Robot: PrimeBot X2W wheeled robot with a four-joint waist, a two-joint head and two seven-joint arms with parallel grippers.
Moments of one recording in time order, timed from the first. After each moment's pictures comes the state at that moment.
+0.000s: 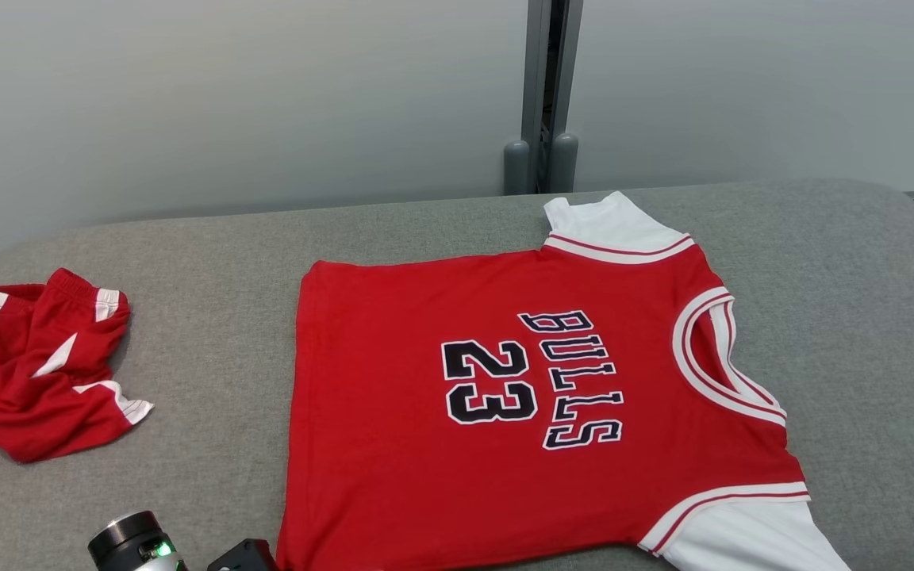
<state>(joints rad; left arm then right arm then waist) -0.27 0.76 -1.03 0.08 -0.45 -0.13 0.16 0.05 -0.86 0.48 0.20 1.63 0.13 0.61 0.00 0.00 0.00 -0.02</state>
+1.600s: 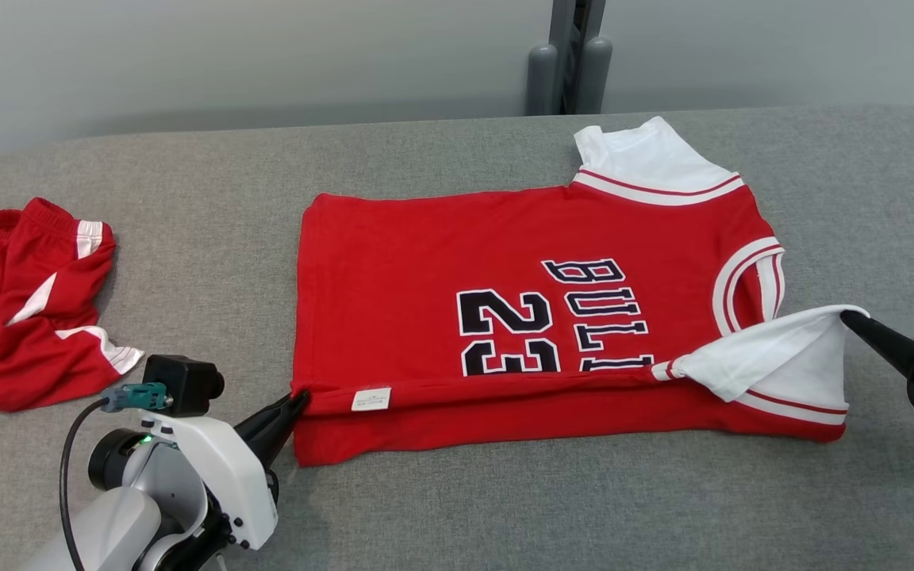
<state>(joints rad) -0.36 0.55 -0.75 0.21 -0.98 -0.01 0.15 -0.43 -0.72 0.53 0.38 1.60 0.13 0.28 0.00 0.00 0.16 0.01</state>
